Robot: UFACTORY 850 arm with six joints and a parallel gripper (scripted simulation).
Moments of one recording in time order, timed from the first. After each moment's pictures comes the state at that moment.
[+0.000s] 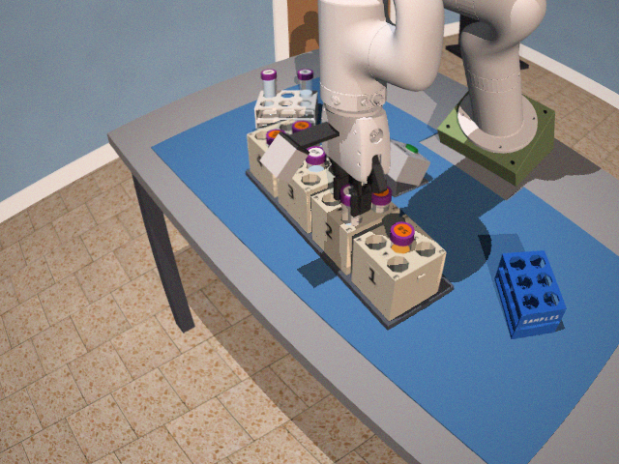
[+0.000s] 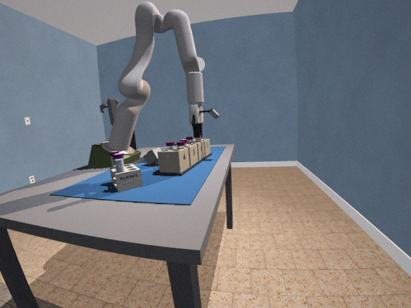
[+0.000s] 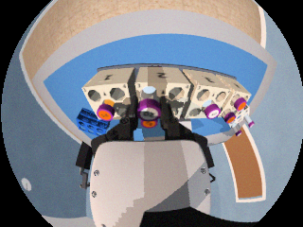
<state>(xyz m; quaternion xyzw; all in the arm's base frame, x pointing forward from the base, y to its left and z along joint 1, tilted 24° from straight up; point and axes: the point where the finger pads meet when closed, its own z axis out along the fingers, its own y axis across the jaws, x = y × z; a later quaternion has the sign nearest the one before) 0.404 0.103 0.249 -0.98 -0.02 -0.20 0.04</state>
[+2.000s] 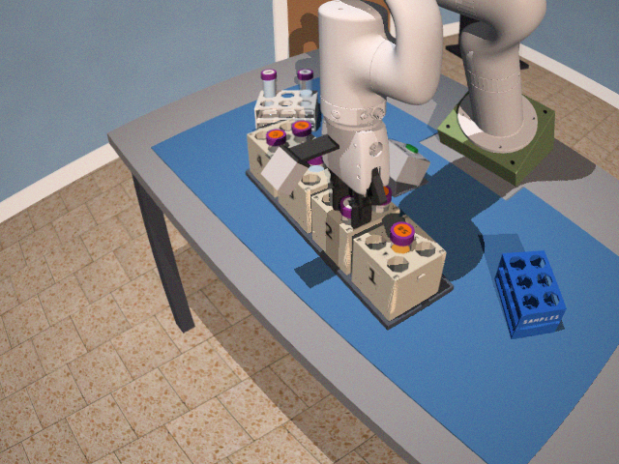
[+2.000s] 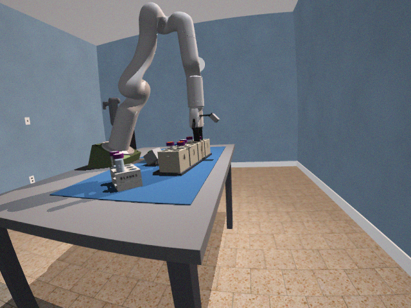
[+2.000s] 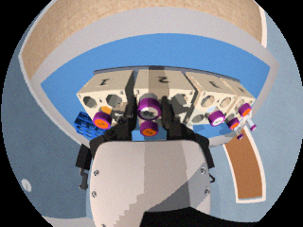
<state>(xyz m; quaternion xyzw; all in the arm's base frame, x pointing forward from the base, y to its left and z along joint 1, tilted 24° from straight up) 0.412 0.105 0.231 -0.98 -0.02 -0.20 0.04</state>
